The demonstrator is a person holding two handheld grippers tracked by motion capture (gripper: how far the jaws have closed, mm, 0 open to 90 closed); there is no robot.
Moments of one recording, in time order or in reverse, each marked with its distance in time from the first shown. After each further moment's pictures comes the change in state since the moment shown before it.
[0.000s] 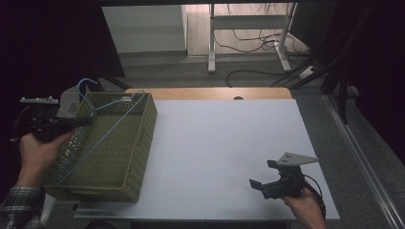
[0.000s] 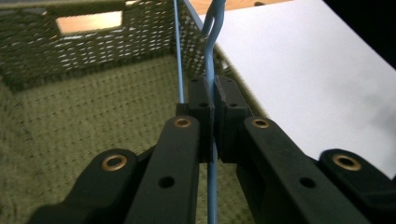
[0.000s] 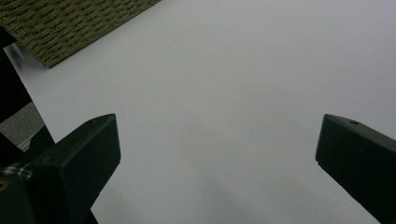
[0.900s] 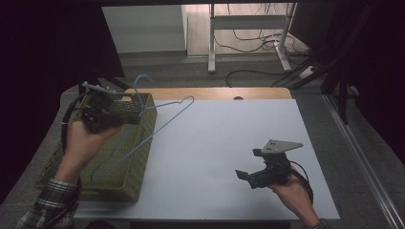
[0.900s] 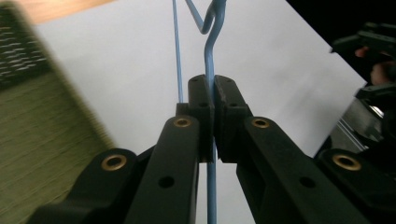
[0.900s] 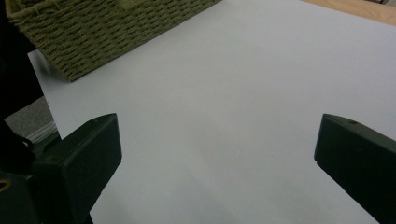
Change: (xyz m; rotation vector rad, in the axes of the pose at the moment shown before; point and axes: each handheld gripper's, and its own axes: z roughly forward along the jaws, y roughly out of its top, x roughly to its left) left arm -0.118 0.061 0.045 0.152 -0.148 0.106; right arm 0.017 0.045 0.018 -0.006 0.056 -0.088
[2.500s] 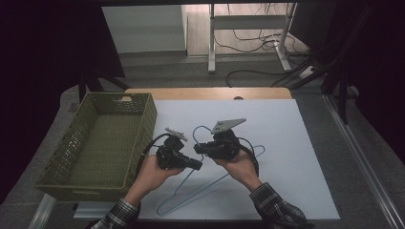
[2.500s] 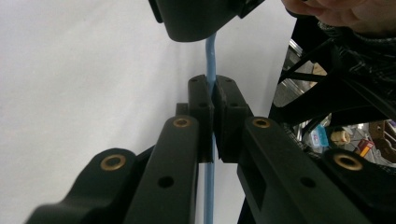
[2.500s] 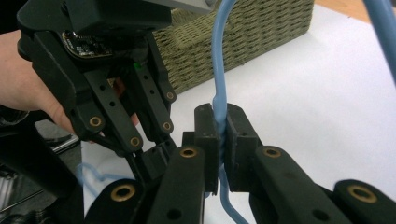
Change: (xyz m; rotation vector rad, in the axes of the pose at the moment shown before) left arm -0.072 -0.041 0.192 0.226 -0.405 0.111; right arm 0.021 0.072 0.111 0.009 0.250 -0.076
